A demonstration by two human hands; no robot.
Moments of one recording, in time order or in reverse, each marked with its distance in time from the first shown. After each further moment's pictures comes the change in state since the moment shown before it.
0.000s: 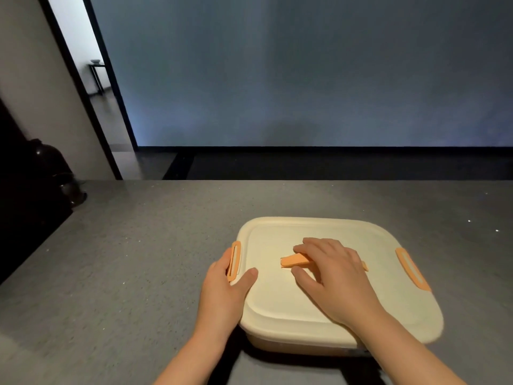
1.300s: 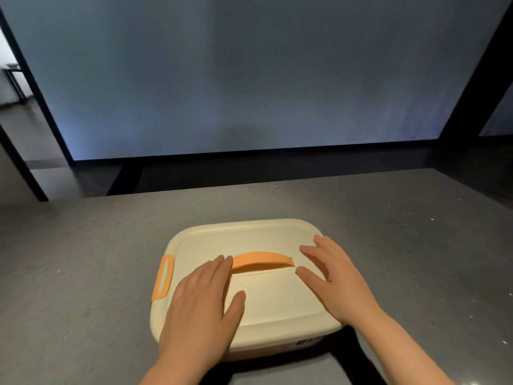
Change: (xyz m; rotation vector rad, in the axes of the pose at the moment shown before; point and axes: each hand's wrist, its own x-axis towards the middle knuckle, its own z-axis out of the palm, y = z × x) left_hand -0.032 0.029 0.054 0.841 -0.147 0.500; right_hand -0.047 0.099 -0.033 0.264 0.028 0.329
